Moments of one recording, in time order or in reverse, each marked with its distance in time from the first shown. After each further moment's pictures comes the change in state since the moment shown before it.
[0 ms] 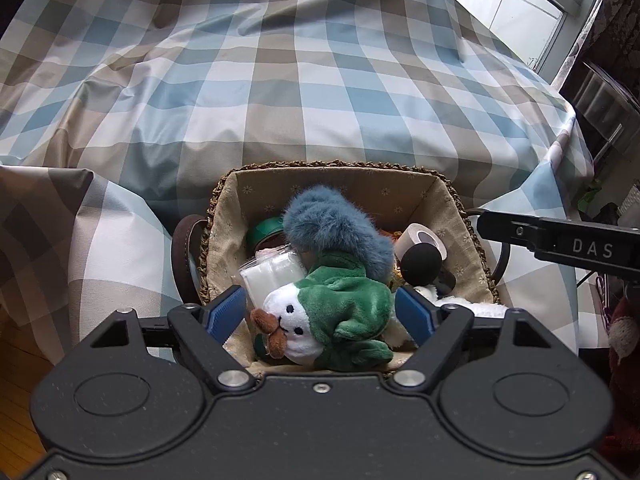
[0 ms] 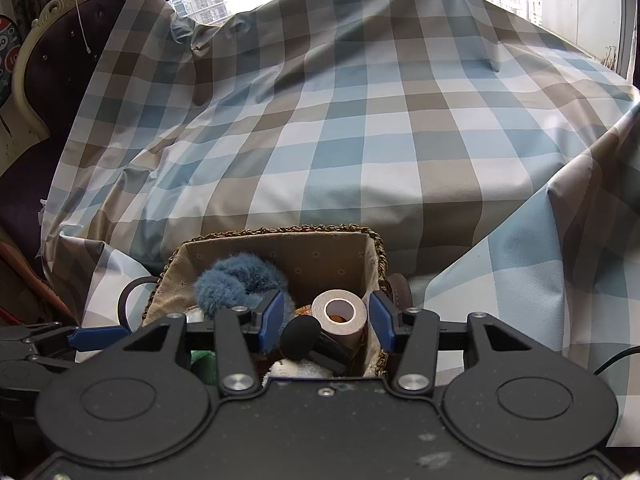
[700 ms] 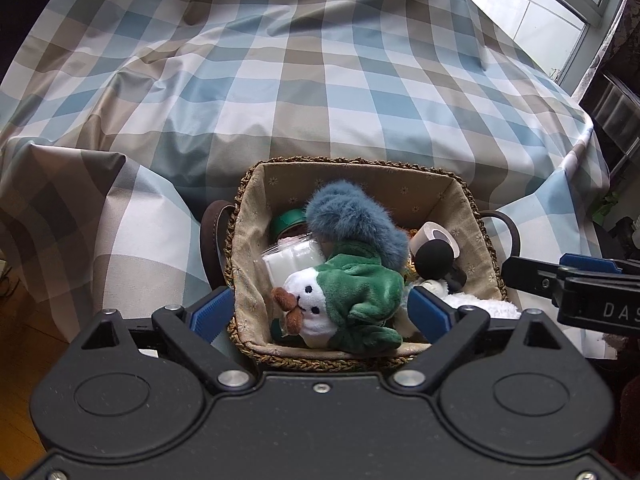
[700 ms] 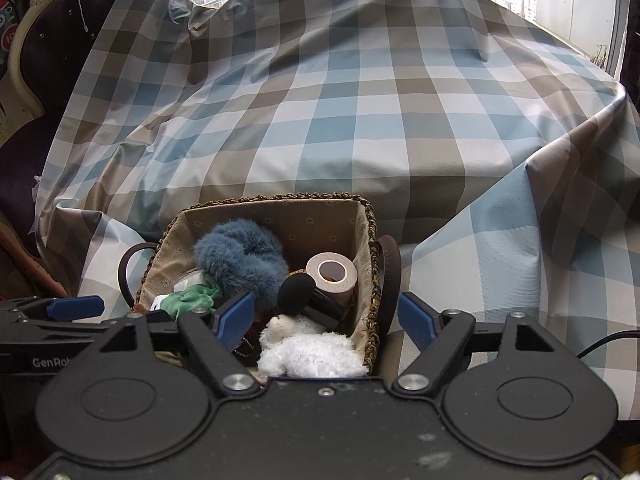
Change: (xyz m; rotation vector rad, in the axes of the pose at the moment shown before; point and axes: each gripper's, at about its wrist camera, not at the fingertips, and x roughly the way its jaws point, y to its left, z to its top) left arm -0.014 0.000 -0.009 -0.052 -0.006 0.063; right arm -0.025 0.006 -0.021 -0.027 0.050 -0.050
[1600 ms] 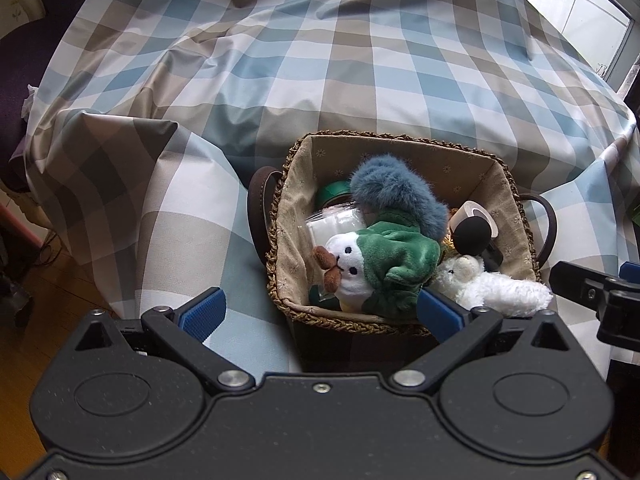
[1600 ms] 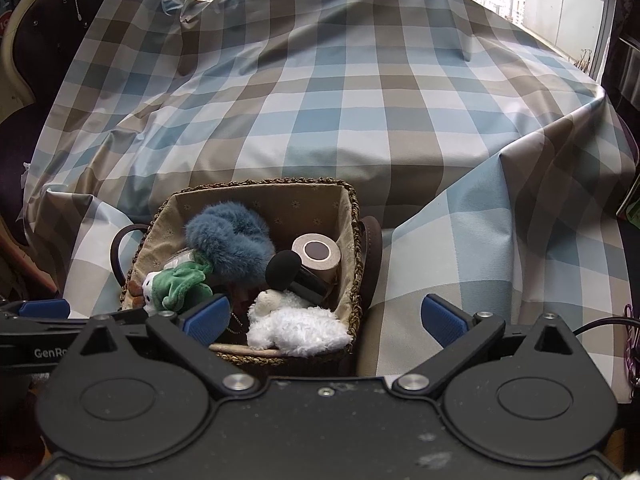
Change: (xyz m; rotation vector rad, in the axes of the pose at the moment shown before) left arm -0.008 -0.003 -0.014 -0.055 0.048 0.154; right arm -0.016 0.001 -0.013 -0.016 0.010 -0.062
